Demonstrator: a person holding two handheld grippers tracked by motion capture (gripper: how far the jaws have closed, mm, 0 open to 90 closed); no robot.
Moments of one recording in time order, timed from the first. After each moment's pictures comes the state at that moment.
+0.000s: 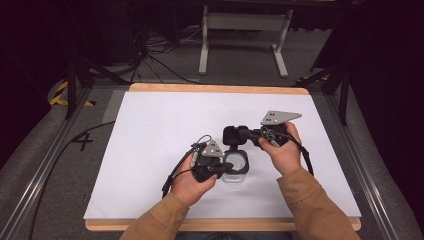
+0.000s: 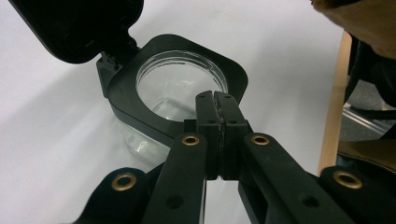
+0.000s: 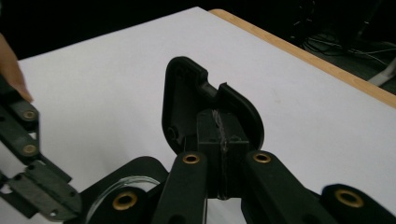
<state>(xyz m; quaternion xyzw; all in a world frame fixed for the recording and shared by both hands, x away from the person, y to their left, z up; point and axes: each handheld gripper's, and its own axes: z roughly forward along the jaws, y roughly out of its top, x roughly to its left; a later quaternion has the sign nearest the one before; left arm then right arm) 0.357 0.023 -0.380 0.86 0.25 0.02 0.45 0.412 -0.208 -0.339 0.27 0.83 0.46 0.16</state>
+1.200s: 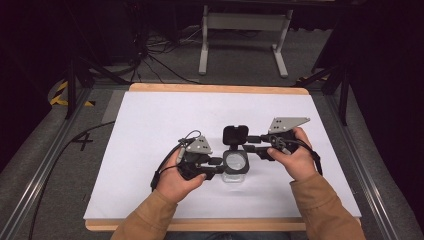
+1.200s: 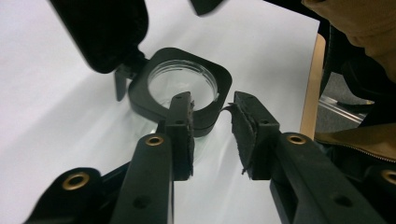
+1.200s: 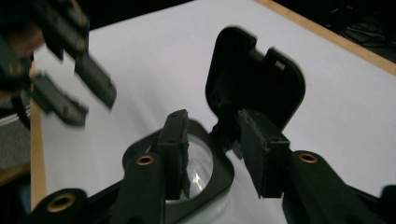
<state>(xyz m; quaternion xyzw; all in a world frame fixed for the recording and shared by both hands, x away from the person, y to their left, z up) 0.350 0.059 -0.351 0.86 0.21 0.02 0.46 0.387 -0.226 -0.332 0.23 0.85 0.45 0.11</state>
